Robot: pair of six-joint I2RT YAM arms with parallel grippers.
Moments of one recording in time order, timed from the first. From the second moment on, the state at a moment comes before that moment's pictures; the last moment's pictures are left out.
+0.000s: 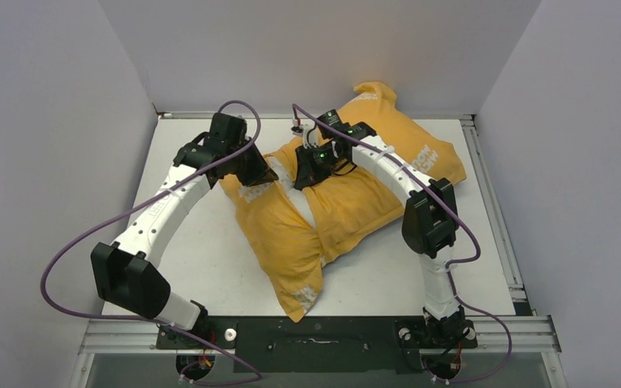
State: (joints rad) left arm -0.39 1.50 1.46 -0.80 0.19 -0.87; right arm 0.59 2.12 1.95 -0.87 -0.63 0.15
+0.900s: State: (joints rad) left arm -0.52 1.61 1.57 -0.62 0.14 -0.98; right arm 0.41 1.90 1.54 -0.37 -0.92 0.52
